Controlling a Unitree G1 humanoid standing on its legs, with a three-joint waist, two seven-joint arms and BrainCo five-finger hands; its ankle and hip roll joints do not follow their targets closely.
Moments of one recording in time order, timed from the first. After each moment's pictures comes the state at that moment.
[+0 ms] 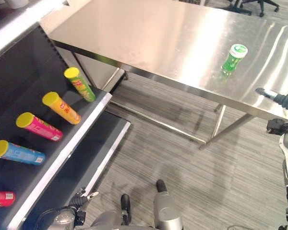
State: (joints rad) left arm 0.05 0.28 -0.13 0.94 -0.14 -0.10 0.08; right arm -0.22 -0.94 -0.23 0.21 0.12 -0.11 -0.25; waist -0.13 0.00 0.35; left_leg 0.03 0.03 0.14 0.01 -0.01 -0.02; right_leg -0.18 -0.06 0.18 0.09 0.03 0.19
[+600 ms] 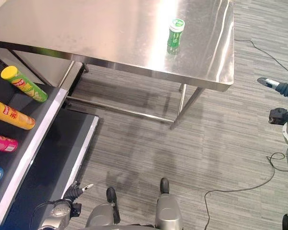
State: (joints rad) left arm 0.03 0.29 -0.04 0.93 -0.15 -0.11 0.10; right arm -0.21 -1.00 -0.23 0.17 0.20 -0.11 -0.23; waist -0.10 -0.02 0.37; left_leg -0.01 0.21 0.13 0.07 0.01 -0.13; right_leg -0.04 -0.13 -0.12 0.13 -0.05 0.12
